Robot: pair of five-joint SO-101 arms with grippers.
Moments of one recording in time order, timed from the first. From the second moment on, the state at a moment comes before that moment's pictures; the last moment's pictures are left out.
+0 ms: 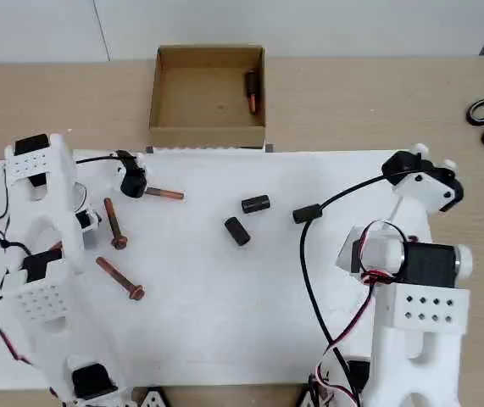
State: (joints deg) left arm -21.5 34.5 -13.6 99.7 -71.8; right arm 2.4 -46.0 30.9 94.9 -22.2
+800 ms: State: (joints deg) left arm -20.0 16.7 -8.0 96.9 -69.9; right arm 2.4 -46.0 30.9 94.9 -22.2
